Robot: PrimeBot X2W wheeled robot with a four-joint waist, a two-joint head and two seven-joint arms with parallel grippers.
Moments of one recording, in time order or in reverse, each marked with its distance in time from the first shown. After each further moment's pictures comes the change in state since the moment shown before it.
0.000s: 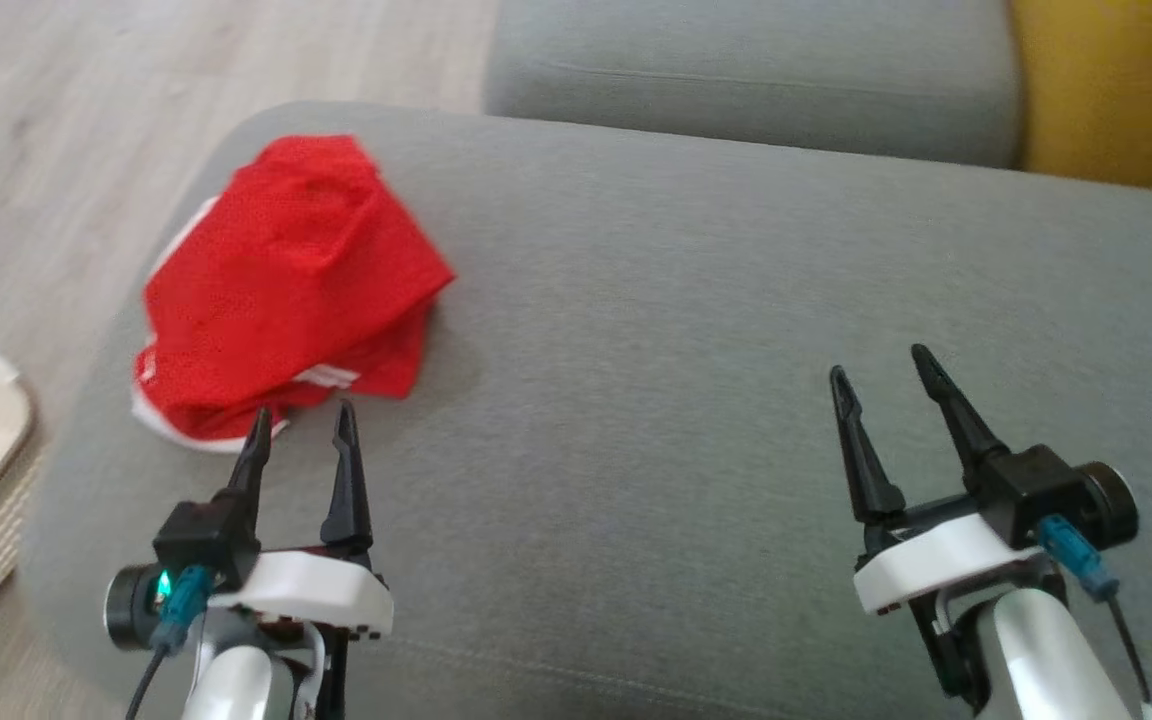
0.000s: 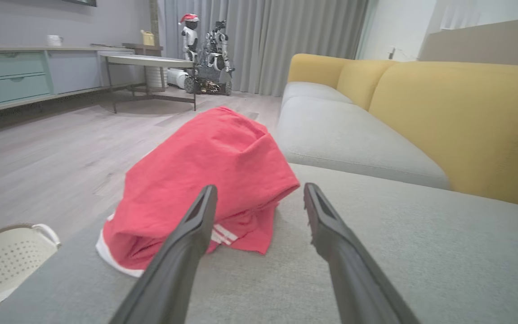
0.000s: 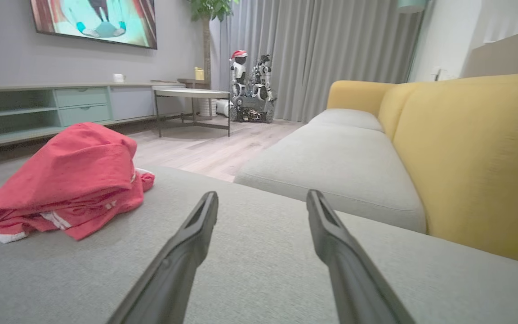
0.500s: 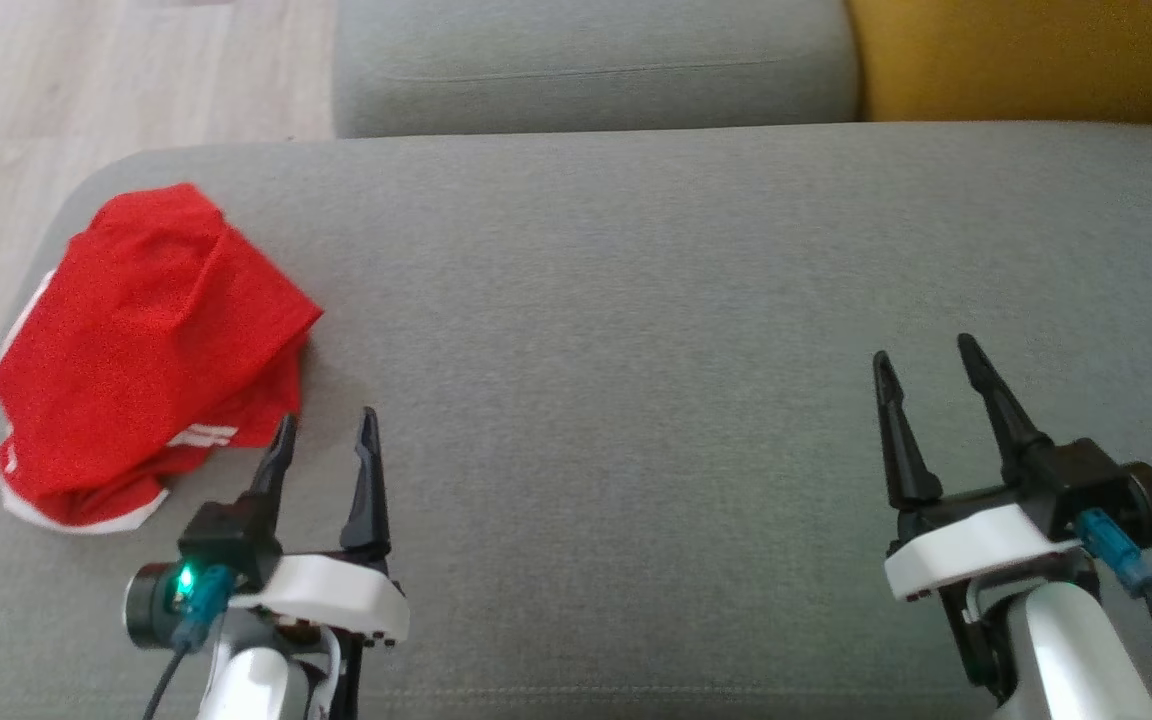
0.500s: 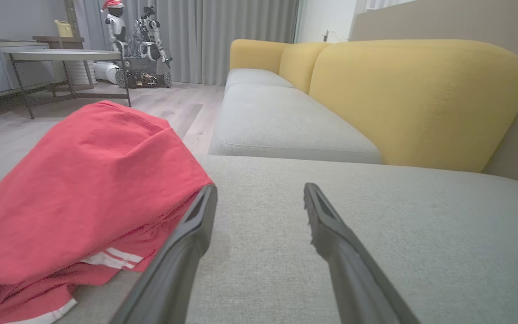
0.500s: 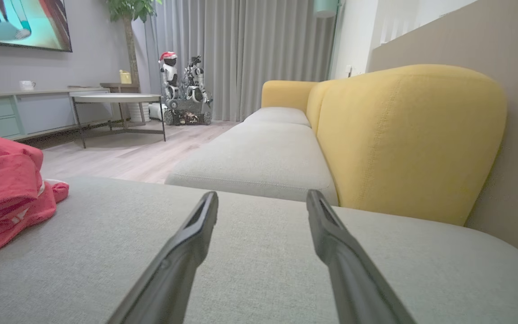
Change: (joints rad) left arm -0.005 0.001 -0.038 0.023 0.005 -0.001 0.000; right arm -0.003 0.000 -0.073 -0.007 0.000 0.000 -0.006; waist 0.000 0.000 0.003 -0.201
